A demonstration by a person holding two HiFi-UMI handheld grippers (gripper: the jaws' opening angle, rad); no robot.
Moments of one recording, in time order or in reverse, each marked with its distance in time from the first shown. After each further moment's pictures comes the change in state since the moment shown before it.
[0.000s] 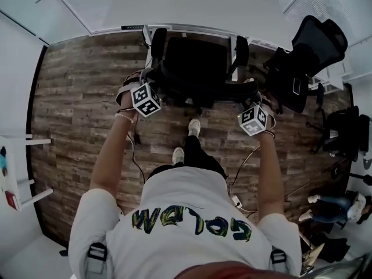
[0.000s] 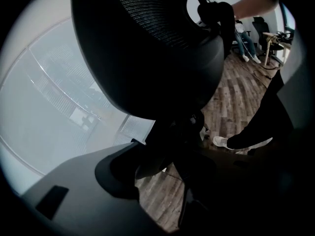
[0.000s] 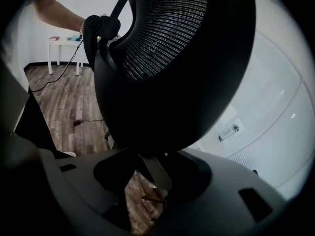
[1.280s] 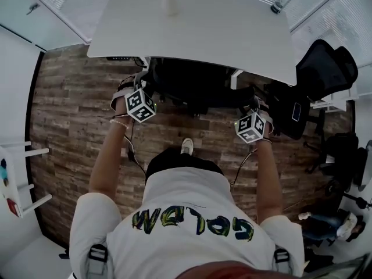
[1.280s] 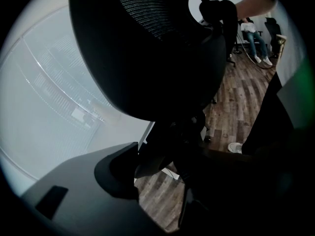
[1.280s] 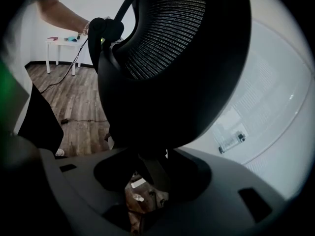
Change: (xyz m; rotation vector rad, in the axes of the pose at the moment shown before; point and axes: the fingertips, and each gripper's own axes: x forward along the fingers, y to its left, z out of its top) left arm 0.147 0.143 0.060 -0.035 0.035 0.018; right arm 0.146 -0.166 0.022 -0.033 -0.047 0.021
